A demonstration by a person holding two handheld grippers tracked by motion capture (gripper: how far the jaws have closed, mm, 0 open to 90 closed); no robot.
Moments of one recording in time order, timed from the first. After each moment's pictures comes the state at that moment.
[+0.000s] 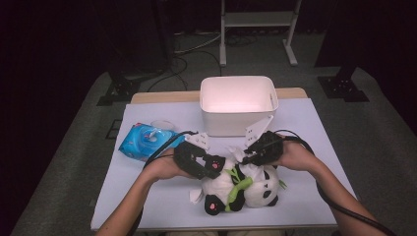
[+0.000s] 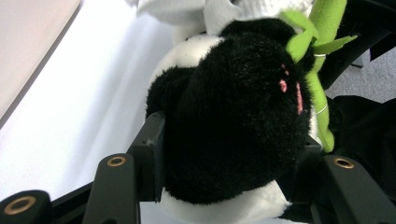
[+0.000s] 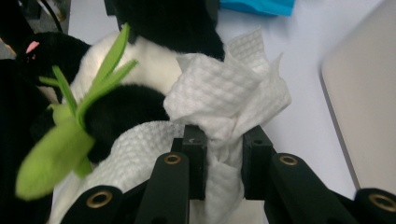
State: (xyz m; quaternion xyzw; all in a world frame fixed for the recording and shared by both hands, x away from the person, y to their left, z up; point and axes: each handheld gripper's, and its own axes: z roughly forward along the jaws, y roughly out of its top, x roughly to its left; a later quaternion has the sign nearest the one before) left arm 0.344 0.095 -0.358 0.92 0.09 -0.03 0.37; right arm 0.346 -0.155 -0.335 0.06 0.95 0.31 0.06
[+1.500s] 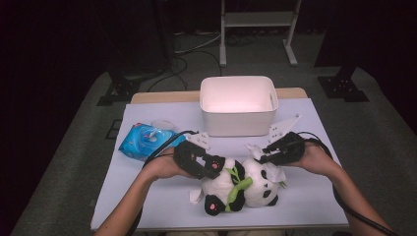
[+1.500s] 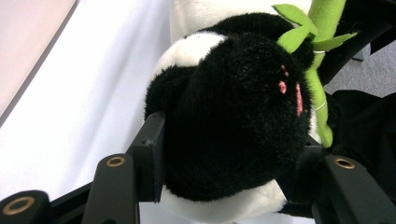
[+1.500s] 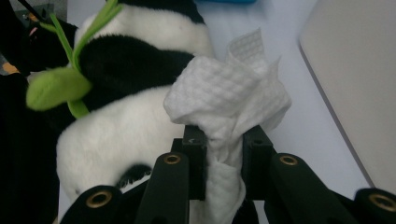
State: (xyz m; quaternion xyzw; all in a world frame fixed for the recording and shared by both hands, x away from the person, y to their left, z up) left arm 0.344 0.094 -0.354 0.93 0.08 -0.03 0.36; right arm 0.346 -0.205 -0.341 0.11 0.93 0.35 0.05
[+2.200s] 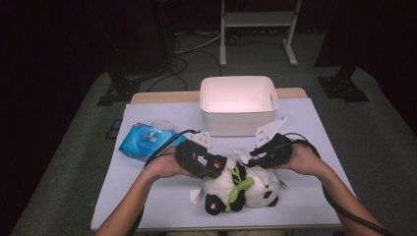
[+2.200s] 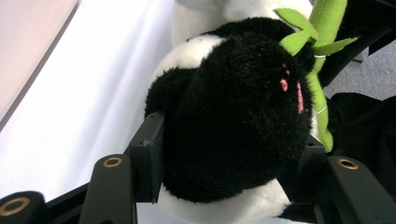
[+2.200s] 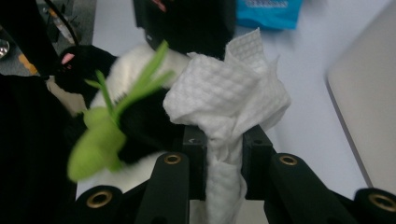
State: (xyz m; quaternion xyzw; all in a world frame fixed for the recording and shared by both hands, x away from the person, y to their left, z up) left arm 0.345 0.089 -0.353 0.93 0.09 -0.03 0.36; right arm 0.336 -0.170 -0.333 0.06 0.93 0.35 0.05
